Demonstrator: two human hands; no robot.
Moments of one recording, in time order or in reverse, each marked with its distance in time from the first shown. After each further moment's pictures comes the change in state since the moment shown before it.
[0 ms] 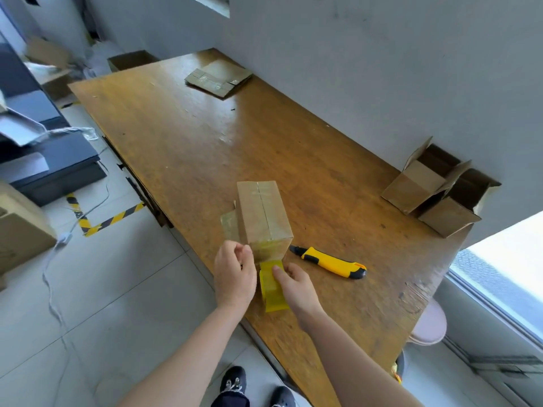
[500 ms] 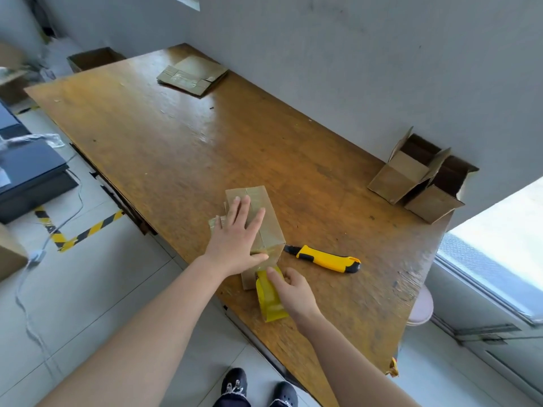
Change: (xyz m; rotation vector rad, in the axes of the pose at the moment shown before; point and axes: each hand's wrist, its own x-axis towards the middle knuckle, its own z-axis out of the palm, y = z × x) left_hand 0.090 0.005 0.004 0.936 -0.602 0.666; right_hand 0.004 0.005 0.008 -0.112 0.095 0.051
